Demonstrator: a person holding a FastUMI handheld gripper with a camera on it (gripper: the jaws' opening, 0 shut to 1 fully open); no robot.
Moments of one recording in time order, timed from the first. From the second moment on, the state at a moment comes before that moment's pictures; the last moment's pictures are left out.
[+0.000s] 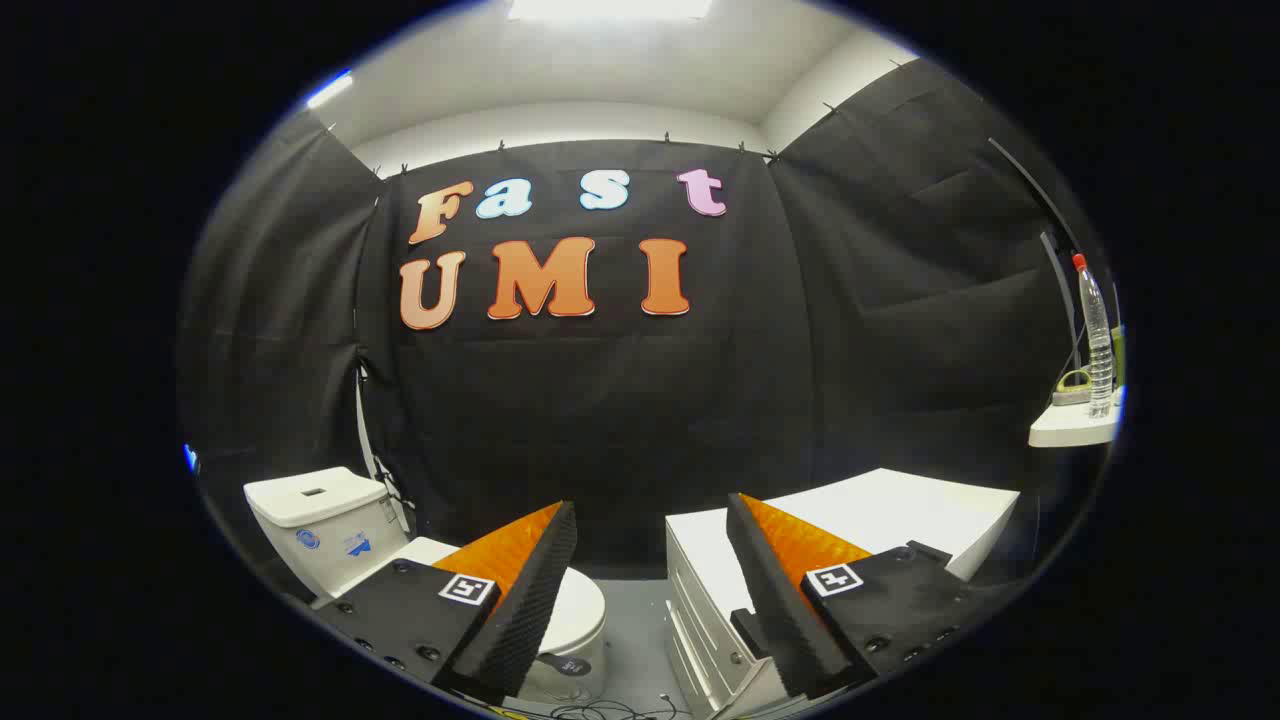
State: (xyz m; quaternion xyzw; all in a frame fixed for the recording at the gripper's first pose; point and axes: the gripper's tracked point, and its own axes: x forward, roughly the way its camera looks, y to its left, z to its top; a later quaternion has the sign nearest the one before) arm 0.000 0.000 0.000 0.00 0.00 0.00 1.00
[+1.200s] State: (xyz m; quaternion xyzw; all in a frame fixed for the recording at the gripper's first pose) arm -0.002 0.005 0.002 -0.01 0.00 0.00 1.00
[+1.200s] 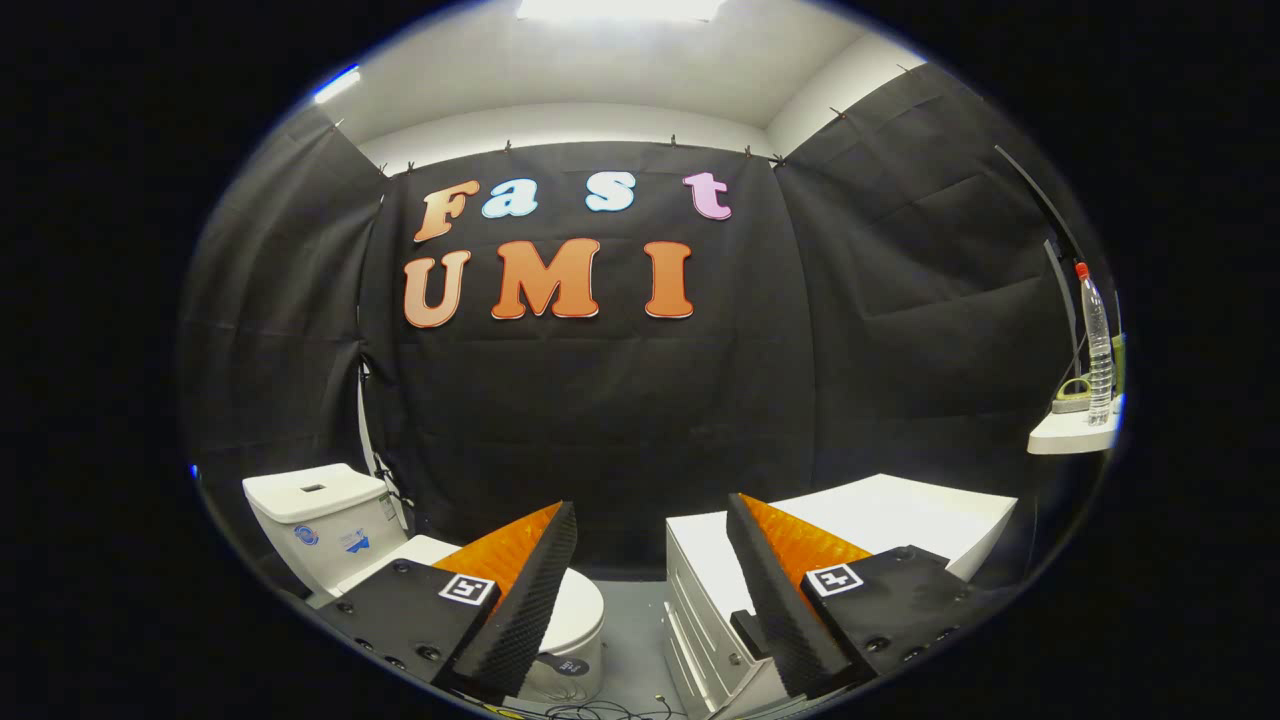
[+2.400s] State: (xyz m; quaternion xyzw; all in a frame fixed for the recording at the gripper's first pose) arm 0.043 0.104 -0.097 0.14 0.05 -0.01 0.99
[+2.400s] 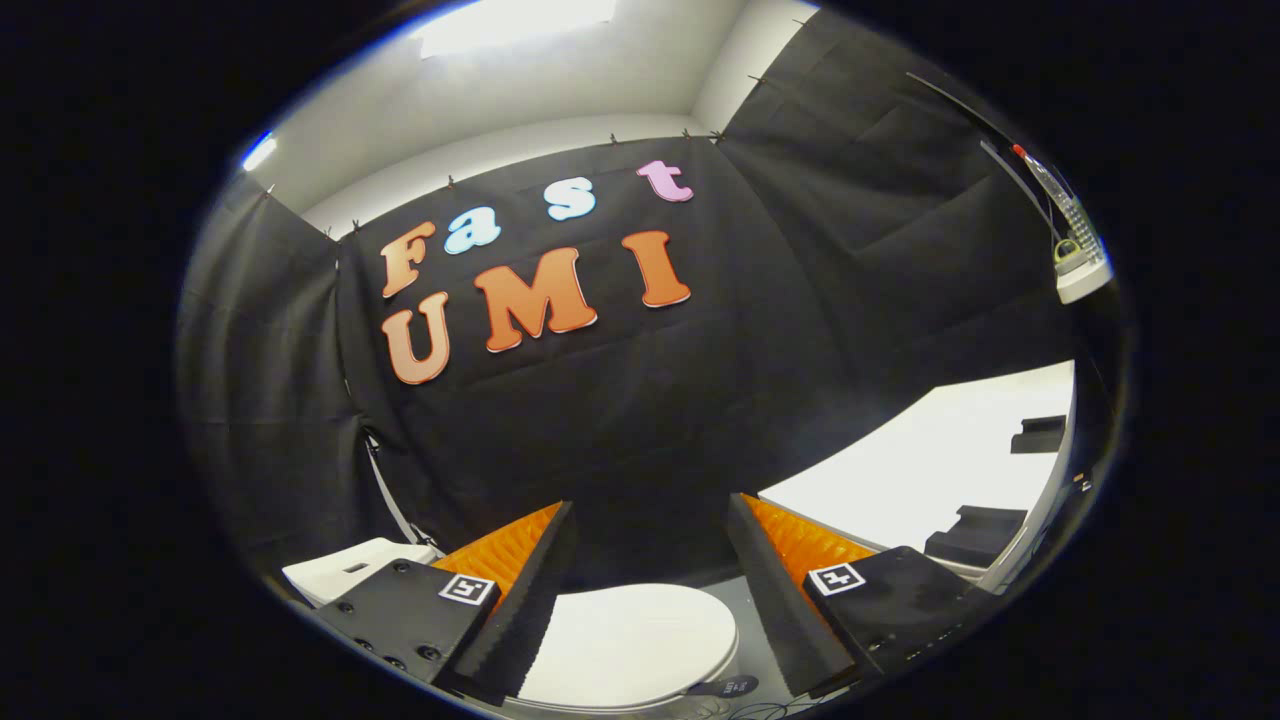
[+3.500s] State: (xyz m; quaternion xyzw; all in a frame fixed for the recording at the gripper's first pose) arm 0.026 0.091 -0.324 0.38 0.27 -0.12 0.88
